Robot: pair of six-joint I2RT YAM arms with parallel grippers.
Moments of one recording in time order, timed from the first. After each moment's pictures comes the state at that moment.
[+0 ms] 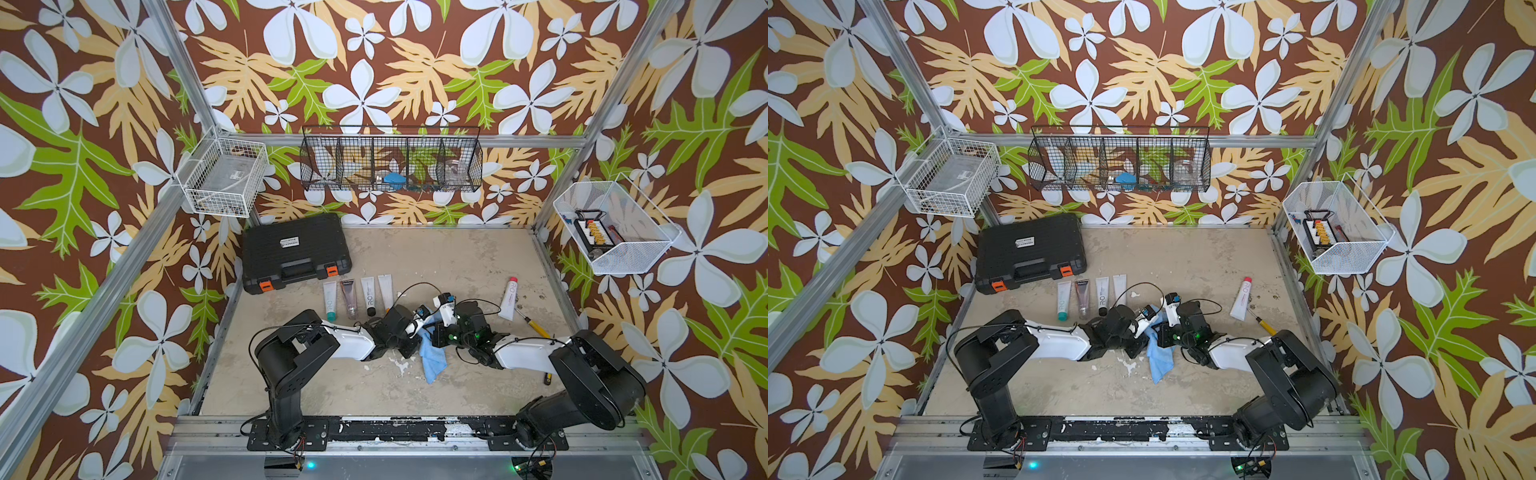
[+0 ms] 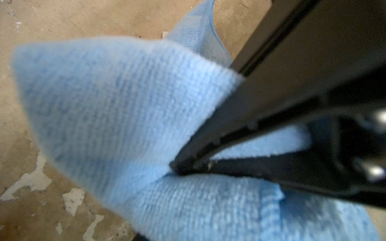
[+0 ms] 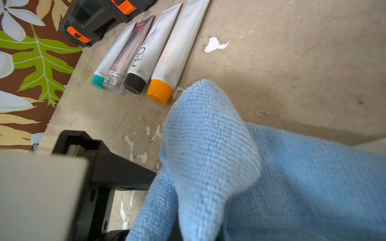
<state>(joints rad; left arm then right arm) -0.88 1.82 0.81 0.25 0.12 -0.04 0.56 1.51 0.46 0.39 -0.33 0.46</state>
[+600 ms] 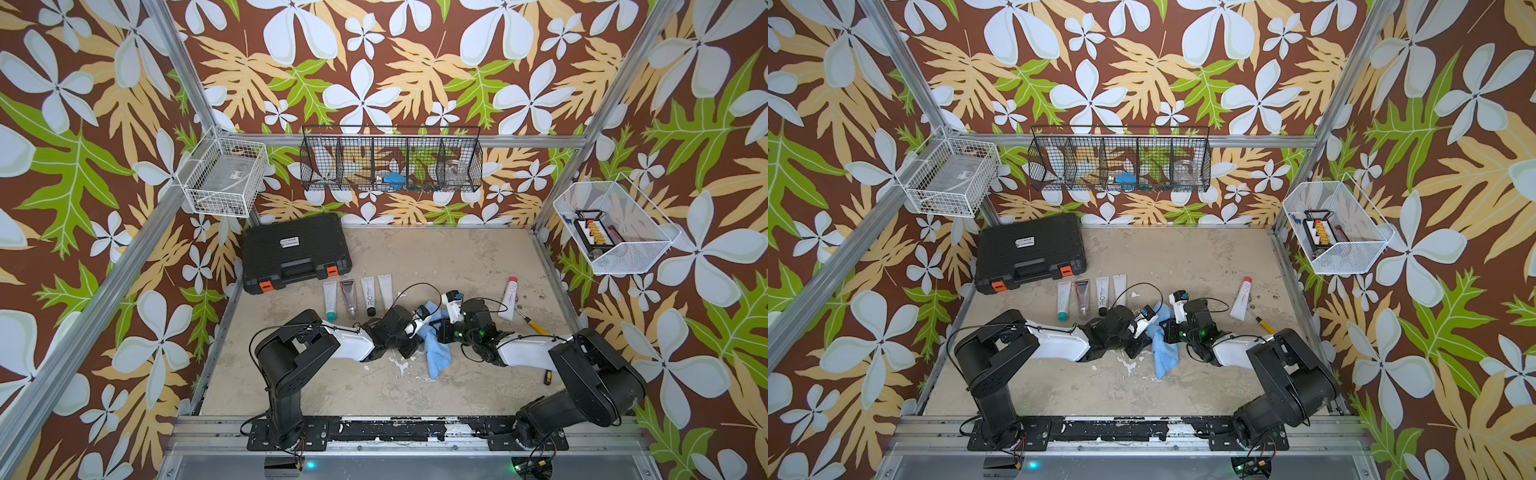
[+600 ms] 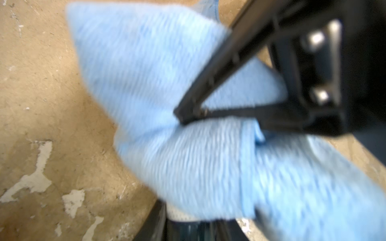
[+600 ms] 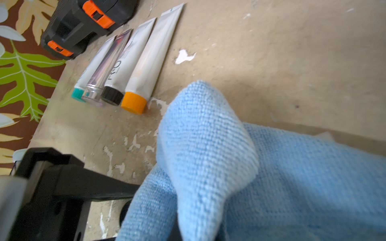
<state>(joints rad) -0.88 1.82 0.79 0.28 0.13 -0.04 0.44 1.52 0.44 0.38 -0.29 0.42</state>
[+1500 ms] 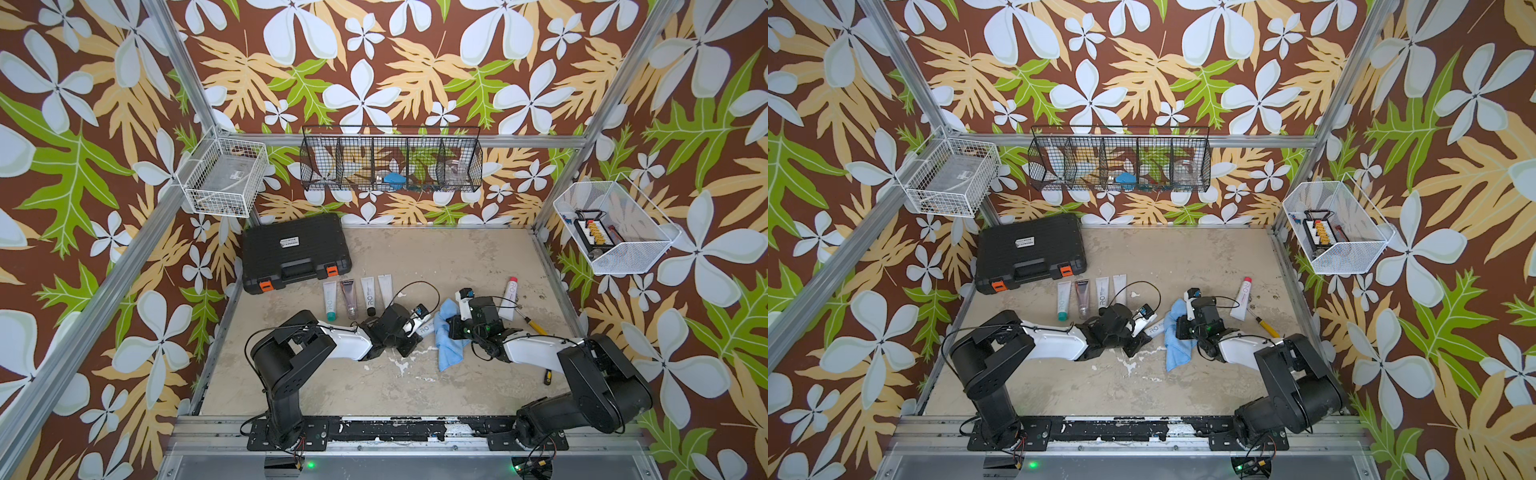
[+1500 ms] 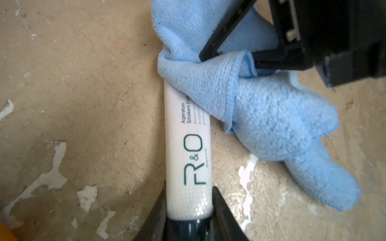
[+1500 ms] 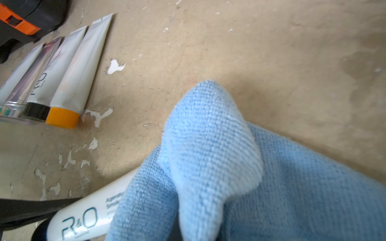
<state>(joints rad) -0.86 1.80 0.79 0.27 0.13 -0.02 0.41 1.48 0.47 0.24 -0.15 0.37</state>
